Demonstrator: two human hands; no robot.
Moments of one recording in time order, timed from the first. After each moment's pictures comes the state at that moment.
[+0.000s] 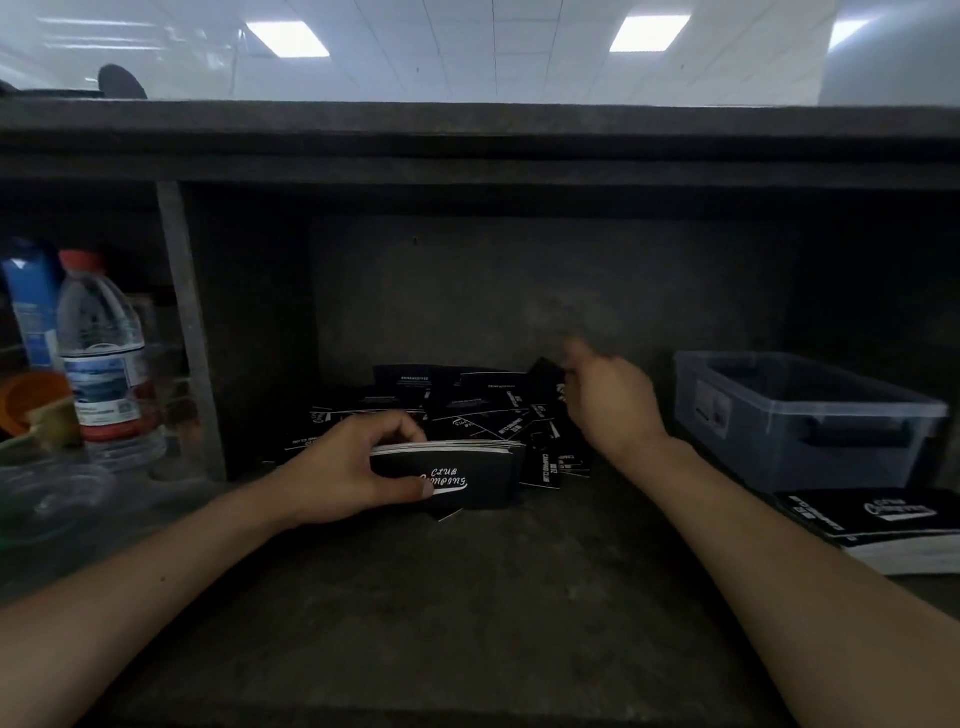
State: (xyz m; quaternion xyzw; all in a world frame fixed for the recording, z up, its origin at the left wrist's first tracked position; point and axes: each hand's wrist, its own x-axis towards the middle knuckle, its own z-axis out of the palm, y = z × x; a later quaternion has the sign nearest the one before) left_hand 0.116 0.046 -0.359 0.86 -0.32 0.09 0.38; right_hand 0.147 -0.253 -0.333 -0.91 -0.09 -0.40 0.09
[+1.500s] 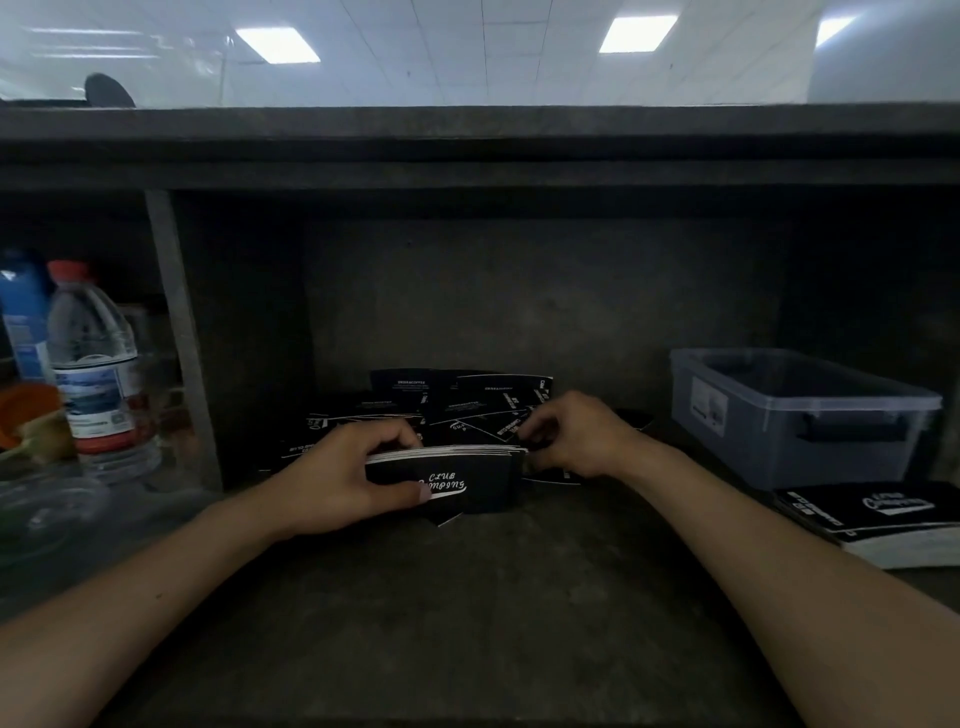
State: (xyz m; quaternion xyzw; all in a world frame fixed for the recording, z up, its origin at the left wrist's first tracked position) left_hand 0.119 0.050 -0.360 0.86 -0.36 0.10 0.36; right_hand 0.149 -0.243 -0.344 -0.95 -0.13 -0.10 0.25
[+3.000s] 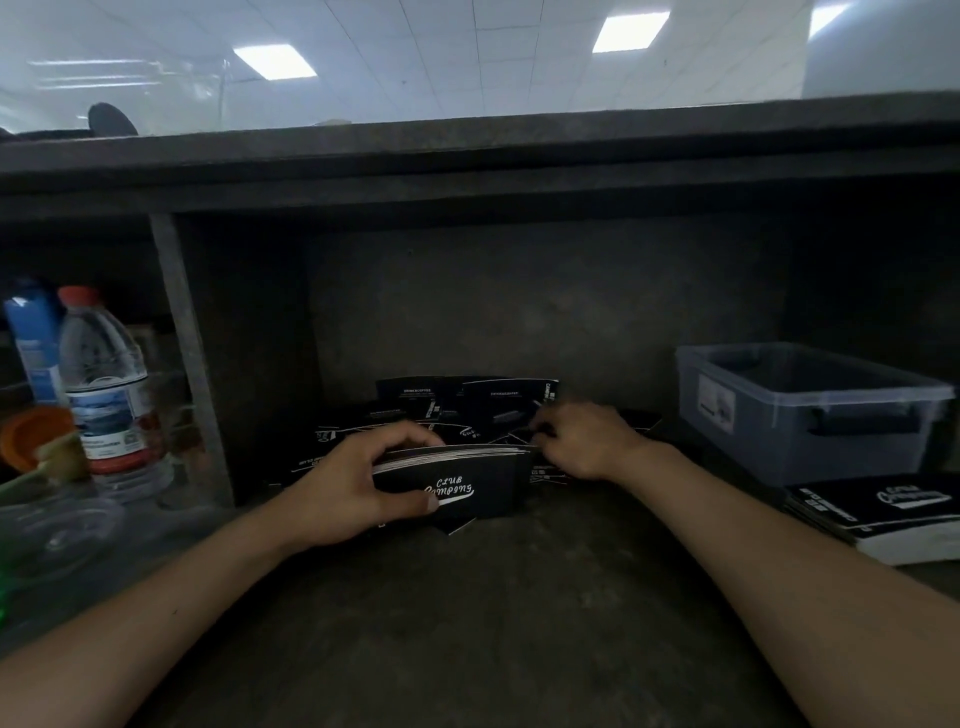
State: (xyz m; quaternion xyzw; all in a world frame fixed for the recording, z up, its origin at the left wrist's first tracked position) left_hand 0.118 0.049 -0.359 0.84 -0.36 0.08 0.40; right_hand 0.170 -0.243 -0.356 -0.98 -0.10 -0.14 0.09
